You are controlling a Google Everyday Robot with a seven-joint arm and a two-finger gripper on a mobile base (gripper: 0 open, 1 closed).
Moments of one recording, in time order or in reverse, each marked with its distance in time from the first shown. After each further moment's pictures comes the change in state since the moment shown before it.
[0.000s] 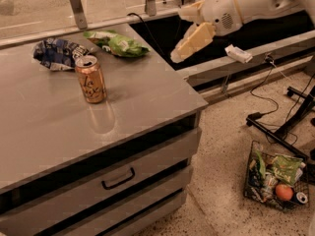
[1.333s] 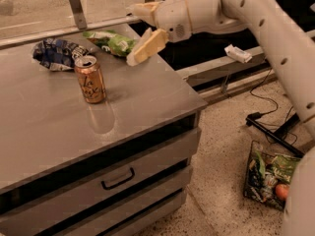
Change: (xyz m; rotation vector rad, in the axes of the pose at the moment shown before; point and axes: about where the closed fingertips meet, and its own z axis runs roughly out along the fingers) arm -0.067 0.021 0.096 -0.131 -0.290 -0.163
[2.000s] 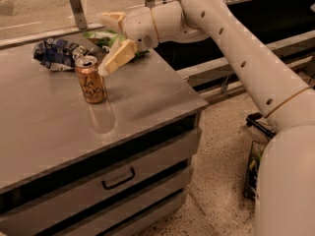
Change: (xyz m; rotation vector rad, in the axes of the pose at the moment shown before) arm -0.007 0.012 0.078 -0.116 -0.092 -0.053
